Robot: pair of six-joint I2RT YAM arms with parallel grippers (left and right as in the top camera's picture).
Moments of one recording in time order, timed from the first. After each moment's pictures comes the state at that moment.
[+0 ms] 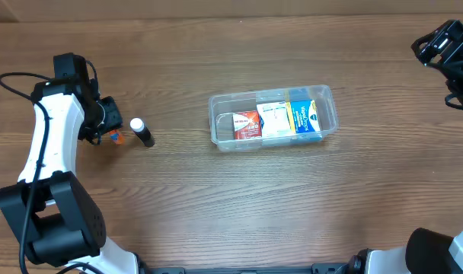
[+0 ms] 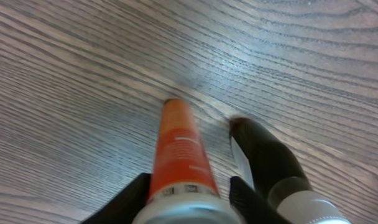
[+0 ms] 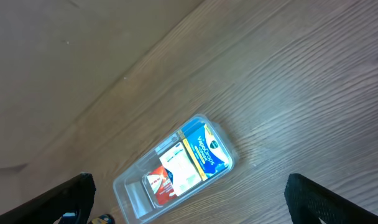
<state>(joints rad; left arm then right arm) 0.23 1.80 1.42 -1.00 0.02 -0.22 -0.30 1.62 2.29 -1.58 -0.30 0.44</state>
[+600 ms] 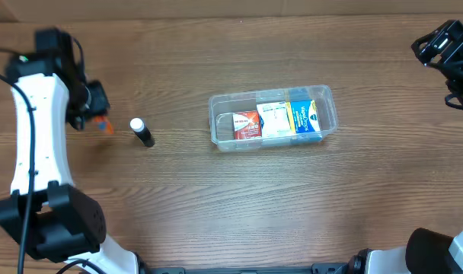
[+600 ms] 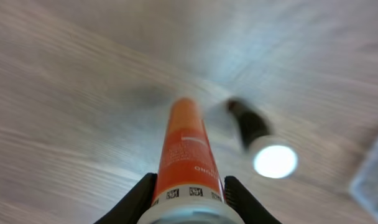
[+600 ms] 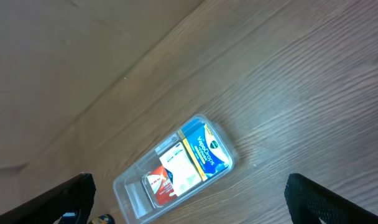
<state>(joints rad) 0.22 1.82 1.79 -1.36 -0.02 -0.19 -0.30 1.62 2.29 -1.58 -0.31 0.44</state>
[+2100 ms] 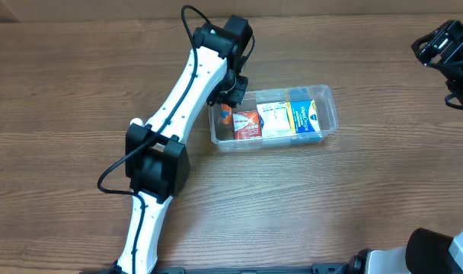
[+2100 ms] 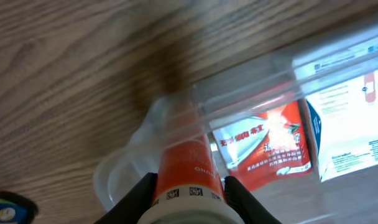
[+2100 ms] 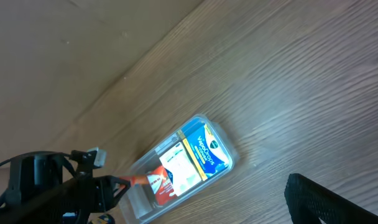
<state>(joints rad) -0.45 2.36 2.31 -1.45 0.02 -0.18 -0.30 1.62 2.29 -1.58 -0.30 0.44</state>
